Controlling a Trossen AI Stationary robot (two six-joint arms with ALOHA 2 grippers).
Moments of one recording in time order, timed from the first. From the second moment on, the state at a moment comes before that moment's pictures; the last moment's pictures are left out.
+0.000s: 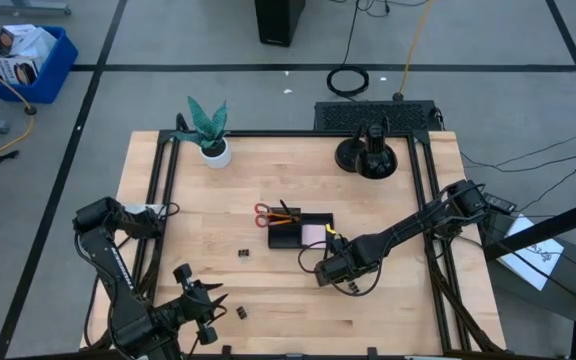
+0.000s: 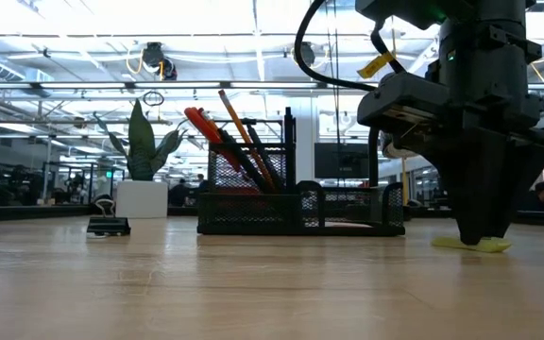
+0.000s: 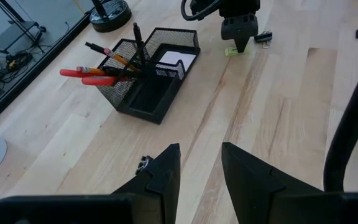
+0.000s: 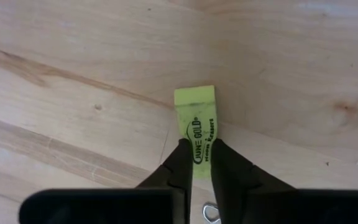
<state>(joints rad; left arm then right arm) -1.02 1.80 1.59 -1.41 -0.91 -1.41 0.39 1.87 1.07 -0.62 -0.05 1.70</state>
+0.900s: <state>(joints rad) -1.02 1.80 1.59 -1.41 -0.91 -1.41 0.39 1.86 1.07 -0.64 -0.06 1.69</state>
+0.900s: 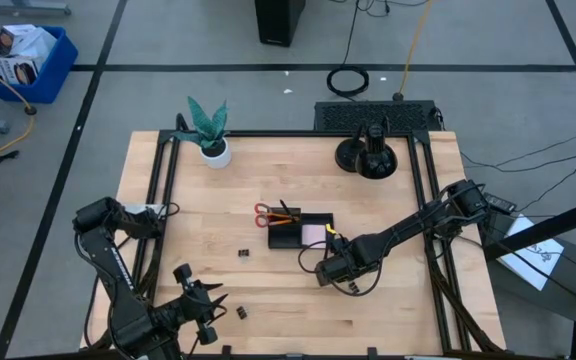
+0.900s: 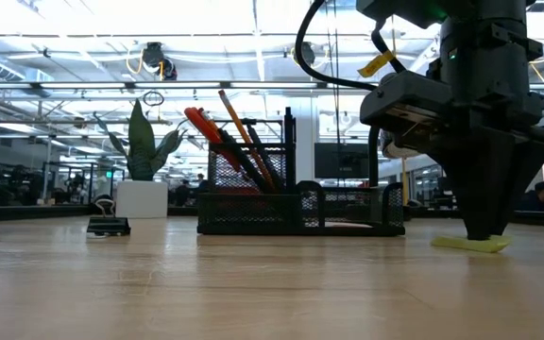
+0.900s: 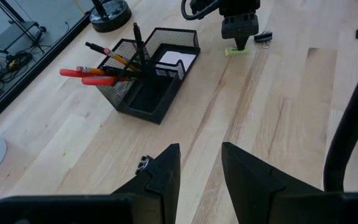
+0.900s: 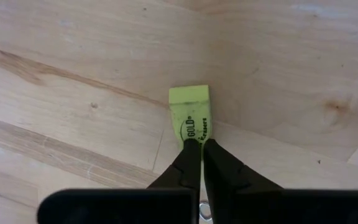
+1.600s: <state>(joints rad) -1.02 1.80 1.59 -1.41 -0.91 -1.41 0.39 1.82 1.07 -0.69 -0.03 1.68</state>
